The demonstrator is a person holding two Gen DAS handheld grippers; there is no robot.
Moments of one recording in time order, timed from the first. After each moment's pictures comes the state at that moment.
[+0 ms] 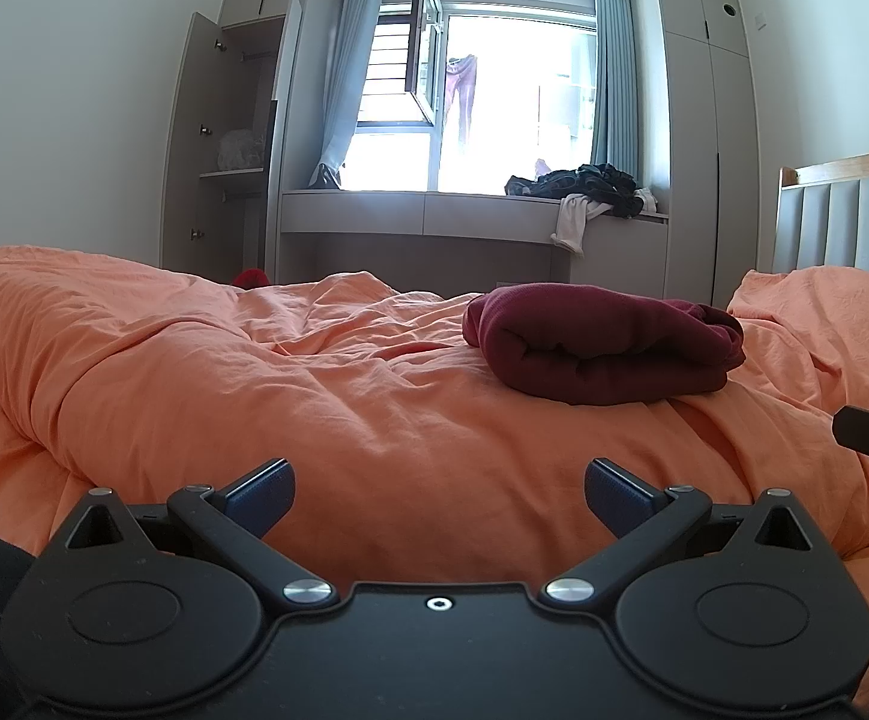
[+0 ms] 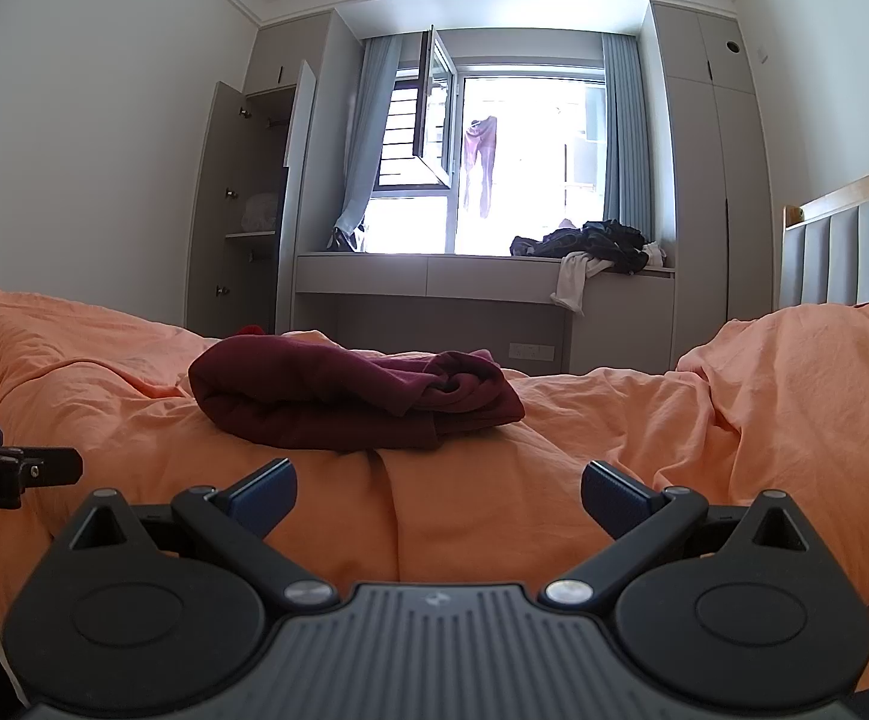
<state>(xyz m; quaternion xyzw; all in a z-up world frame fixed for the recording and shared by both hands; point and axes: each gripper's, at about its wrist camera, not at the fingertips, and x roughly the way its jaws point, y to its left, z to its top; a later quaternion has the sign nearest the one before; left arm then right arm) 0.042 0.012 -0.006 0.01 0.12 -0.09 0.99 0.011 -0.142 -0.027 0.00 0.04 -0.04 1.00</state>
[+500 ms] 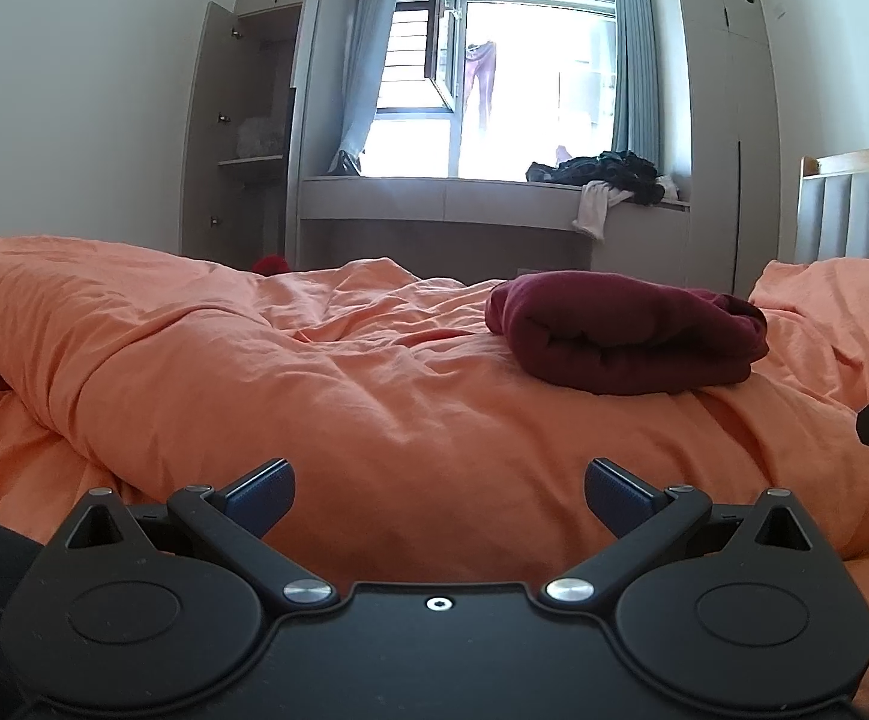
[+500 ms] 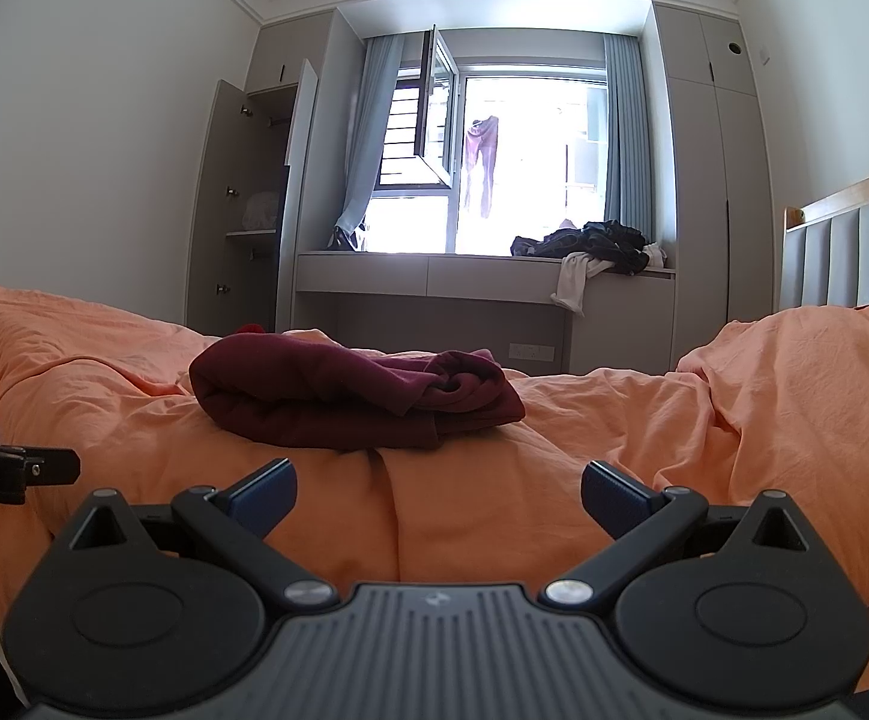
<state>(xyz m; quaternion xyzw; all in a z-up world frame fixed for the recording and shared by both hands) 0.043 0.010 -0.006 0.01 0.14 -0.06 0.99 0.011 -0.142 -0.027 0.00 0.04 -0.04 1.00</state>
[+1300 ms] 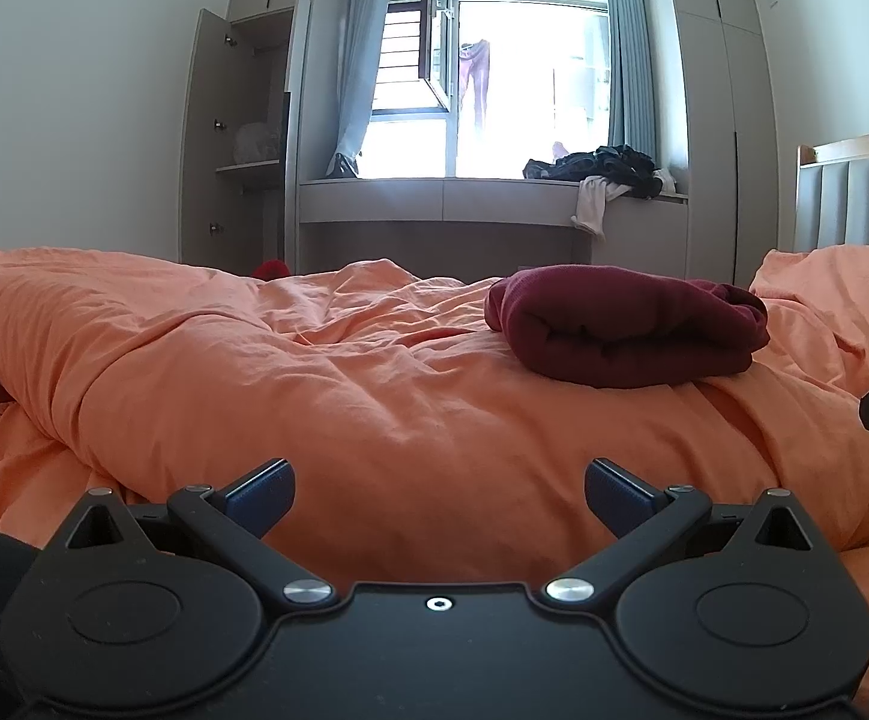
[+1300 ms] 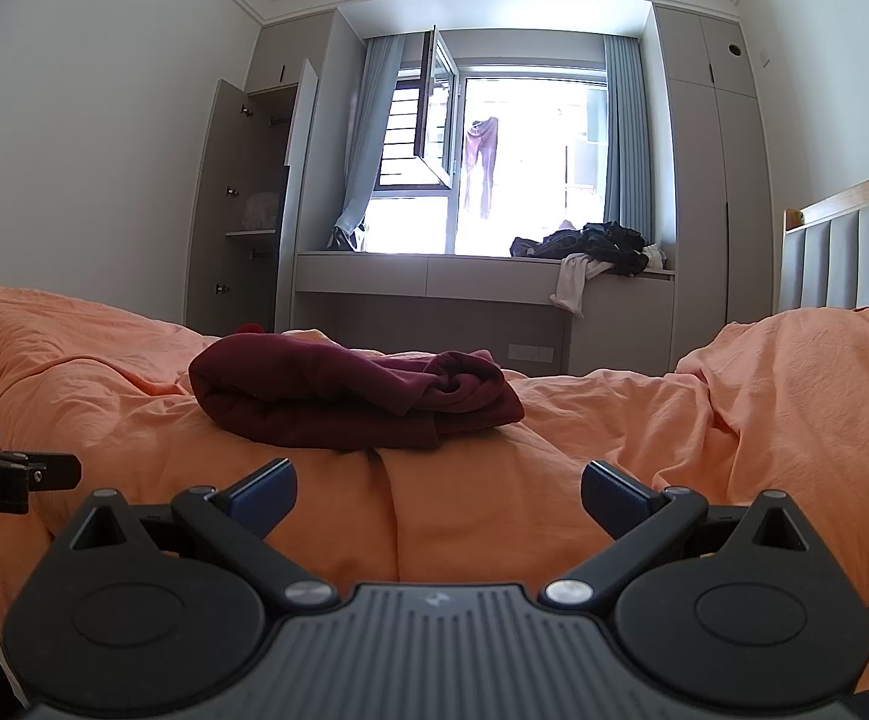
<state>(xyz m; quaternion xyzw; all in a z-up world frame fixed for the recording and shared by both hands) 0.042 0.005 -0.007 0.02 0.14 -0.06 0.99 0.010 -0.146 -0.027 0.00 0.04 -0.04 1.00</state>
